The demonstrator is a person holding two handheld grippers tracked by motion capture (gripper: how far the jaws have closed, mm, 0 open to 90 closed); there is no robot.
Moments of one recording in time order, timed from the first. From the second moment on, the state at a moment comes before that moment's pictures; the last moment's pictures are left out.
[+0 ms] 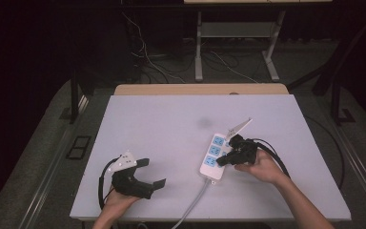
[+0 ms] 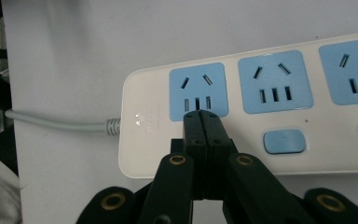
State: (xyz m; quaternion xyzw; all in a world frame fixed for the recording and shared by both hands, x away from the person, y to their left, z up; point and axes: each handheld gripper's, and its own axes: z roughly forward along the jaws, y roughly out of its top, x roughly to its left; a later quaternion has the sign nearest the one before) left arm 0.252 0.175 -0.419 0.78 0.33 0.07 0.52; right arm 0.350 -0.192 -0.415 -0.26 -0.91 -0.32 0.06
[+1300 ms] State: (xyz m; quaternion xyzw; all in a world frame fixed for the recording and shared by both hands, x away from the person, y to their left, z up) left arm 0.255 0.177 -0.420 0.78 0.34 0.08 0.52; right arm 0.363 -0.209 -0.377 -0.26 -0.90 -0.35 0.04
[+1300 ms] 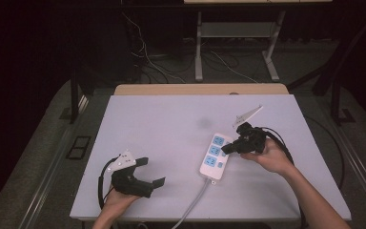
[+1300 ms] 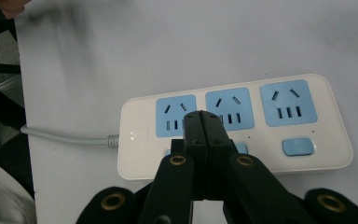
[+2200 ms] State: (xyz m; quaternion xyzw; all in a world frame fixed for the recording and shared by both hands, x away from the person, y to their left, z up) left arm 0.258 0.179 -0.420 0.77 0.34 0.09 0.52; right arm 0.387 -0.207 -0.397 -0.27 -0.91 -0.31 0.05
